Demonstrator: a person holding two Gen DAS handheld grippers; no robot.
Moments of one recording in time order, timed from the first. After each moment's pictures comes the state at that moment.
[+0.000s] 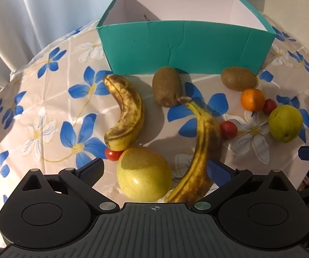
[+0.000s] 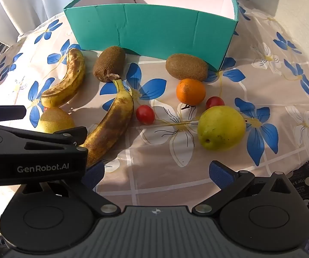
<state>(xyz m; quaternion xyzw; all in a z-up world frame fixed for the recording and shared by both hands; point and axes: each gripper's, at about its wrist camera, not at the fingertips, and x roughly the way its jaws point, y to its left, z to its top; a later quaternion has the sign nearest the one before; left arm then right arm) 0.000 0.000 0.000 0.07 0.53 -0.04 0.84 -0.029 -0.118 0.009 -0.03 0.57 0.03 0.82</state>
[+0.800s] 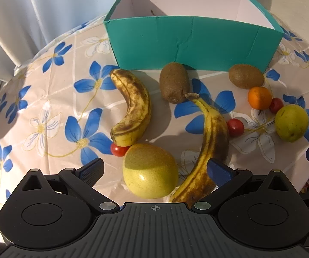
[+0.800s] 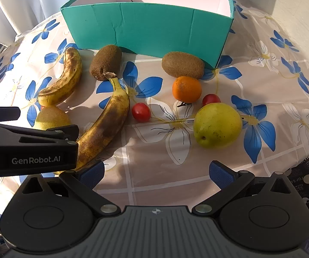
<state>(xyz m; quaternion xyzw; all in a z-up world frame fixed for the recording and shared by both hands) 0.000 0.004 -0.003 0.07 0.54 -0.03 0.84 -0.031 -0.121 0.007 -0.03 0.57 0.03 0.82</state>
